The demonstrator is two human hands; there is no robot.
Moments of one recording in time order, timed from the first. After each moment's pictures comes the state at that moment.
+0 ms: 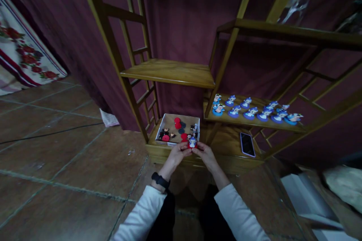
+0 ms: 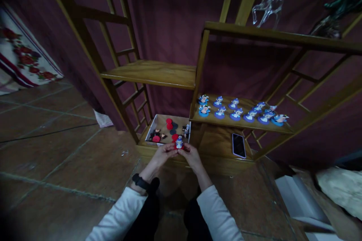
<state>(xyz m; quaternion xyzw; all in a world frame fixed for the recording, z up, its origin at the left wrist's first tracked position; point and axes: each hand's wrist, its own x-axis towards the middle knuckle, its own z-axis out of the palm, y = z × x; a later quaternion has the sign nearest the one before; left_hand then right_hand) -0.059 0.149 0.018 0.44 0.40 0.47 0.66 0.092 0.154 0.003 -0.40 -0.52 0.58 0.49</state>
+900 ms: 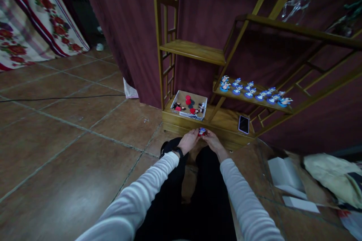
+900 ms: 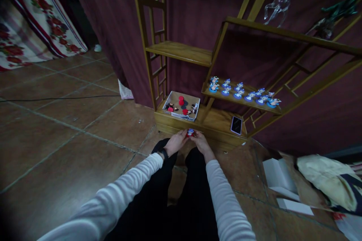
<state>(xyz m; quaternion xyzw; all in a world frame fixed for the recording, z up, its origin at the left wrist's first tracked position) -0.041 0.003 0.016 0.77 0.53 0.27 0.21 0.115 0.038 -0.014 -0.41 -0.45 0.65 0.46</state>
